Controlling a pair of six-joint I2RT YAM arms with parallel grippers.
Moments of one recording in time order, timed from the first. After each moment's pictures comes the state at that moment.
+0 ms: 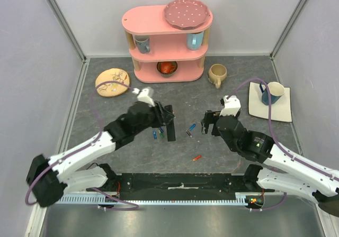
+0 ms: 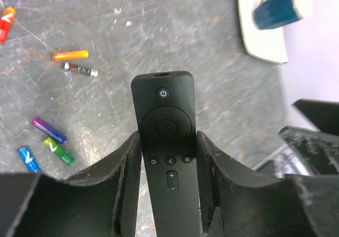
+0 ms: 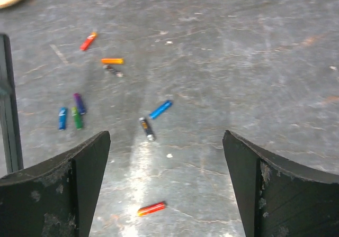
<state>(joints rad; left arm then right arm) -0.87 1.13 0.81 -0.20 -0.19 -0.80 0.99 0.83 0.77 -0.53 0.69 0.60</state>
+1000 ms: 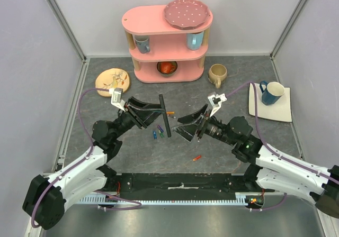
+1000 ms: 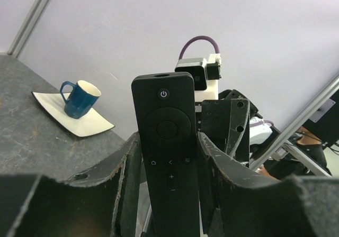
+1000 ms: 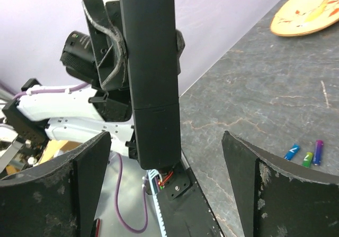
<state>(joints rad) -0.56 0.86 0.39 1.00 0.47 -0.98 0.93 0.86 0.56 0.43 -0.19 0.73</state>
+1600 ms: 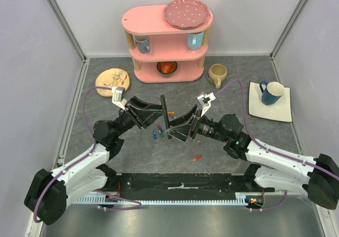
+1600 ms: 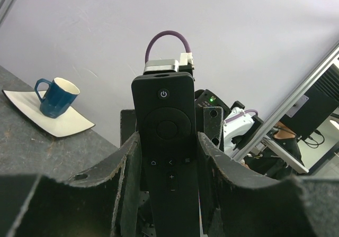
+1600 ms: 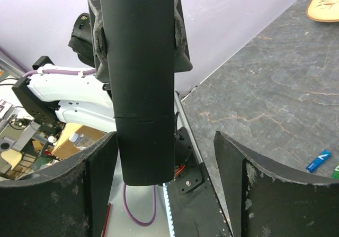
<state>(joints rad) -0.56 0.93 0.39 1.13 0.53 -1.08 0.93 1.01 0.56 0.60 -0.31 0.76</state>
